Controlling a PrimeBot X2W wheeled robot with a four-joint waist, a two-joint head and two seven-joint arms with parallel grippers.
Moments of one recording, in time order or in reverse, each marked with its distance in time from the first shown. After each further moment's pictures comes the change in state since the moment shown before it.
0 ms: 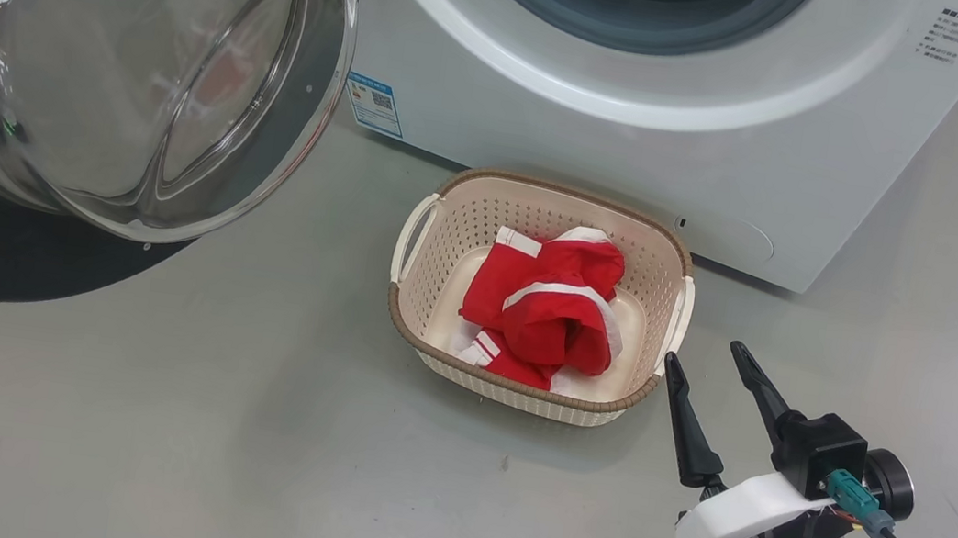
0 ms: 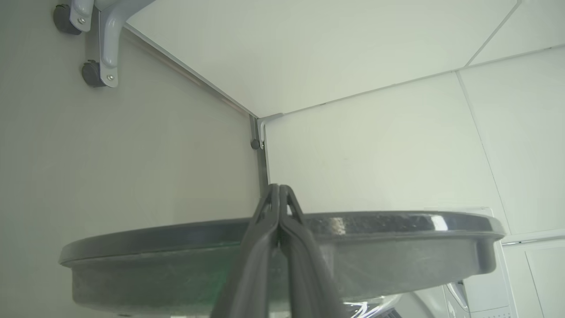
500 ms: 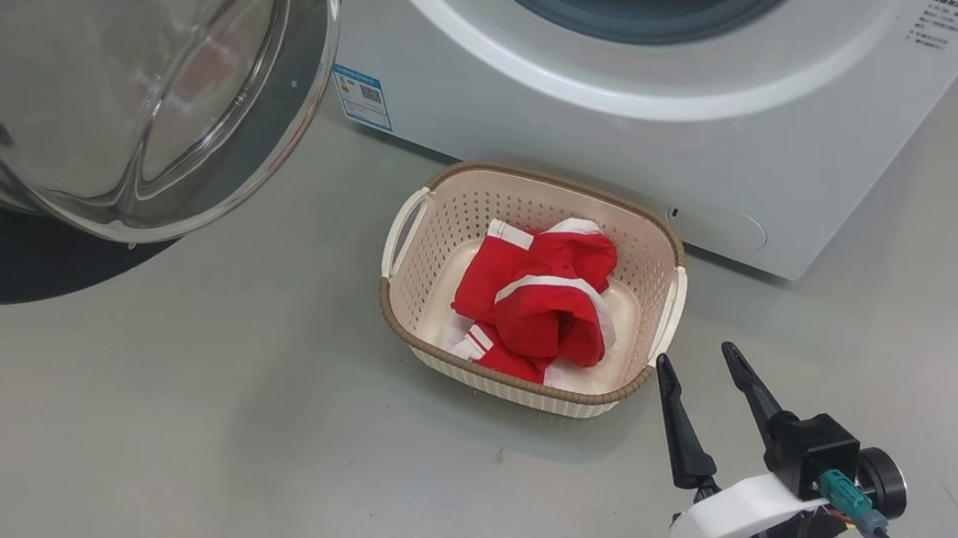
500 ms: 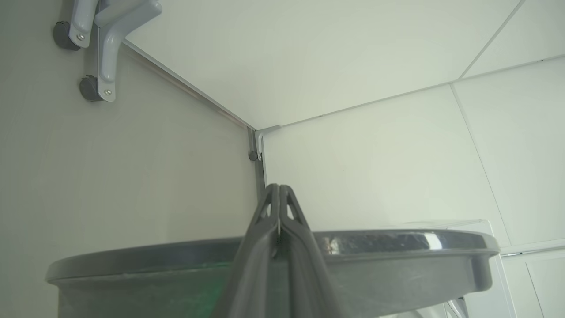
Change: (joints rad) left arm -0.034 0.025 0.021 0.055 0.004 -0.016 -0.037; right arm -0.001 0.002 0.012 0.003 0.000 0.004 0.000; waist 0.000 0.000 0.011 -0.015
